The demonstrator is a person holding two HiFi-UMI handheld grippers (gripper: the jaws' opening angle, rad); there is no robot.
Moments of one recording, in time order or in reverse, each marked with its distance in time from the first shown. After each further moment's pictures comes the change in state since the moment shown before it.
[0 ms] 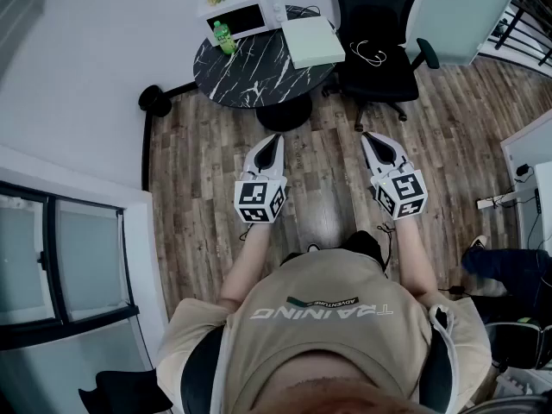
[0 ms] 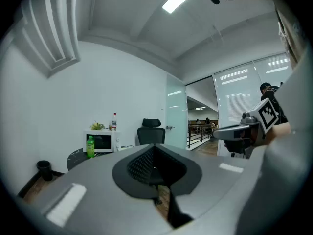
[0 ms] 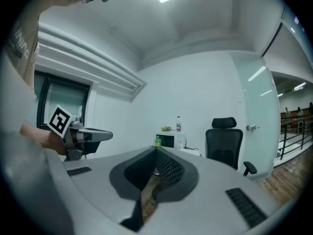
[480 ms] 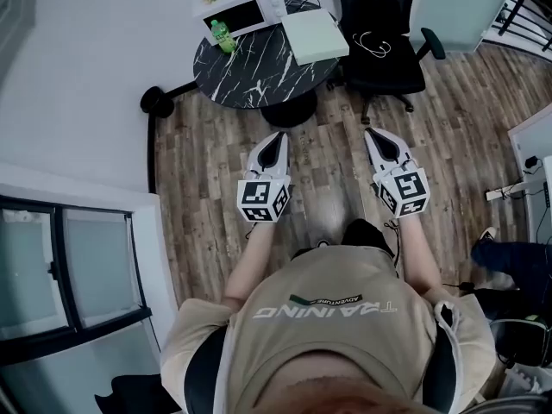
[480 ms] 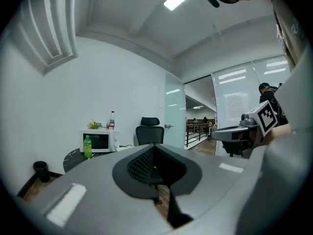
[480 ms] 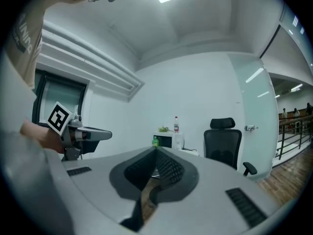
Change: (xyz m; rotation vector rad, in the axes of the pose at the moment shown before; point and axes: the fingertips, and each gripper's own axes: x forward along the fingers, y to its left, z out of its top) left arm 0.032 0.015 0.000 -0.011 0.003 -0.024; right arm 0.031 -0.017 -0.002 -0.017 -0.008 -0.024
